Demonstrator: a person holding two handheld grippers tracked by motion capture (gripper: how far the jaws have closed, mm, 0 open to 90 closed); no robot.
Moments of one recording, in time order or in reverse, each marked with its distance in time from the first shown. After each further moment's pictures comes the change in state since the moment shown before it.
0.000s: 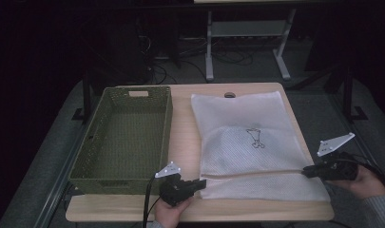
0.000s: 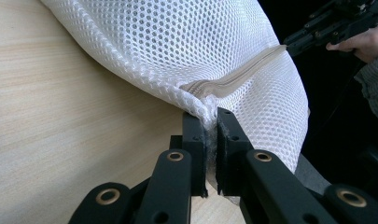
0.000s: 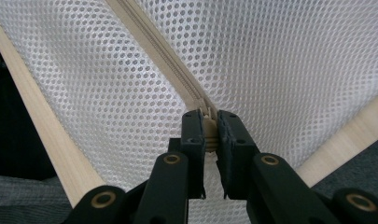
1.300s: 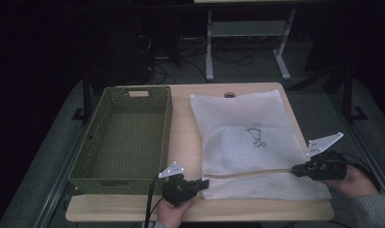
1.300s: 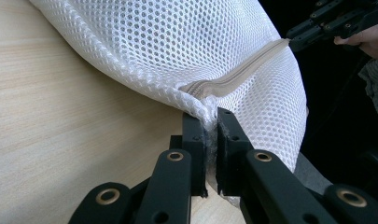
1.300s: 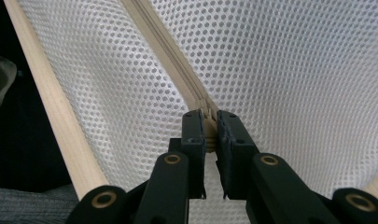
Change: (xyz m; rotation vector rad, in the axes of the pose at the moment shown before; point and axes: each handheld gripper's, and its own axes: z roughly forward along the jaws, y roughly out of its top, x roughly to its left) left arm -0.004 0.000 0.007 0.000 -0.002 0.008; right arm 0.026 0.030 0.002 -0.028 0.000 -0.093
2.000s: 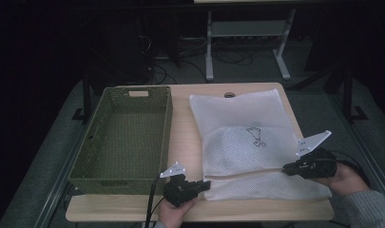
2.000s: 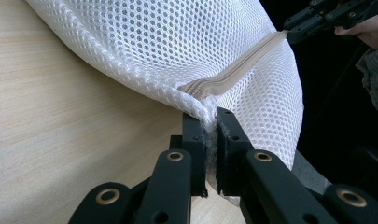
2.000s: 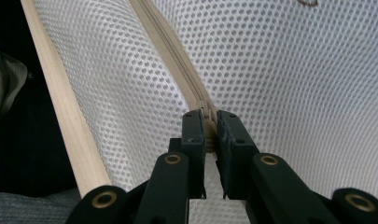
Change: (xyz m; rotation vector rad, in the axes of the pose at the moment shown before) left arm 0.000 -0.001 0.004 0.014 -0.026 -0.006; right arm 0.012 0.025 0.006 0.007 0.016 -0.074
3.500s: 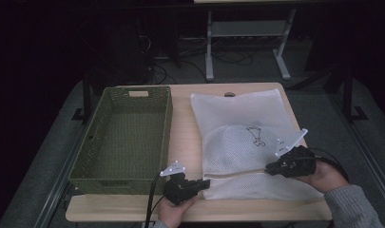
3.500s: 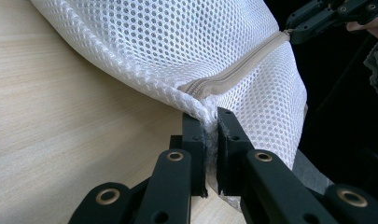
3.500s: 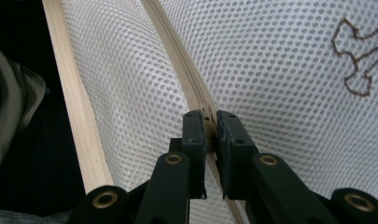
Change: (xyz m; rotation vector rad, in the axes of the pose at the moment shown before) left arm 0.004 0.002 0.001 0.004 0.005 0.010; right arm 0.019 0.045 0.018 0.007 0.037 -0.078
